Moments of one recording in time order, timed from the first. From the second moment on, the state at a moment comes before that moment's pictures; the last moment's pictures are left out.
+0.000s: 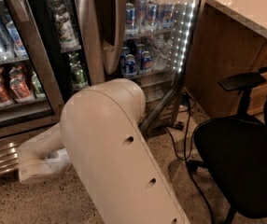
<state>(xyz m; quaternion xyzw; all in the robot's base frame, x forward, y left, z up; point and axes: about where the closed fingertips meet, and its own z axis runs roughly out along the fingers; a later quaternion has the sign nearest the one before) 0.540 0.120 0.509 0.87 0.28 0.10 0.40</state>
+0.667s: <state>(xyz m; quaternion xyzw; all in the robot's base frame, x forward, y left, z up) 0.555 0.119 0.503 0.87 0.26 0.10 0.41</state>
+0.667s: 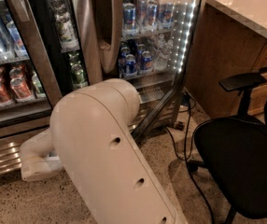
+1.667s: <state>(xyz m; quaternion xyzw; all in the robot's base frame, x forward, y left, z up) 0.562 0.122 0.510 0.86 0.24 0.12 0.42</state>
